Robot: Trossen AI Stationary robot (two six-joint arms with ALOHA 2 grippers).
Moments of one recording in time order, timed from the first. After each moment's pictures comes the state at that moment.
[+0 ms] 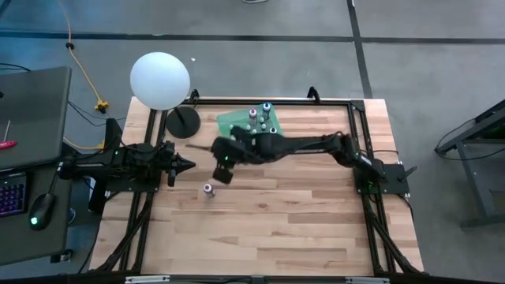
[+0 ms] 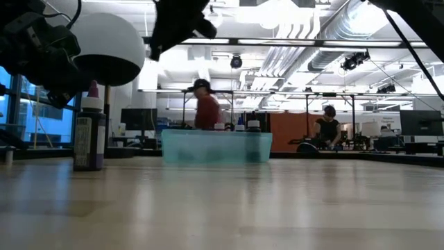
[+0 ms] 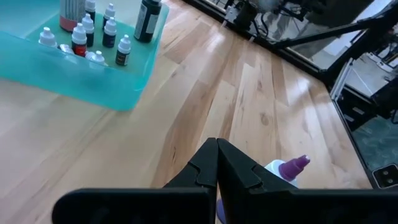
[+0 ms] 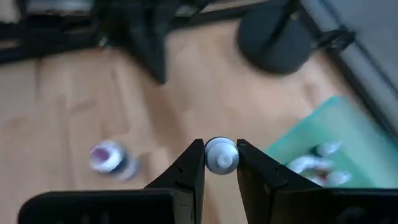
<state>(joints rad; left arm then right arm) 0.00 0.01 0.17 -0.48 -0.09 -0.48 0.06 2.26 2.30 -0.86 0.30 0.27</state>
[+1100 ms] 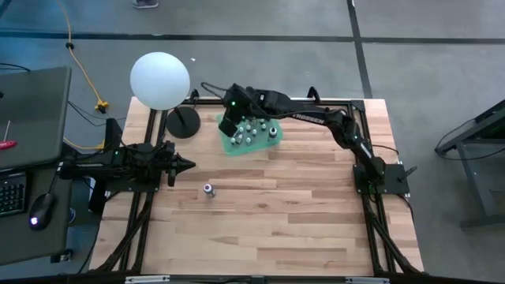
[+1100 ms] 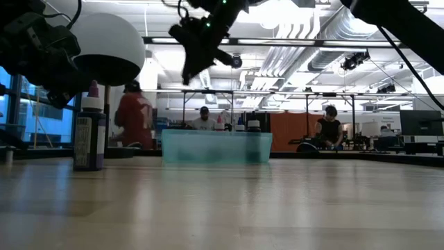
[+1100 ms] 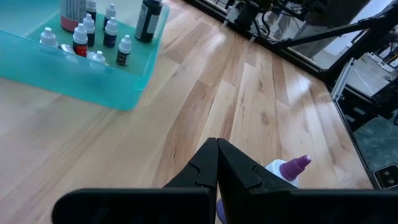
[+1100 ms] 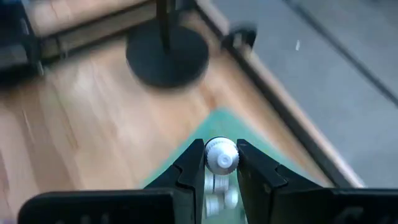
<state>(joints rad) 0.00 0.01 0.17 -0.48 -0.09 -0.48 -0.26 2.24 2.30 -0.82 0.22 0.20</state>
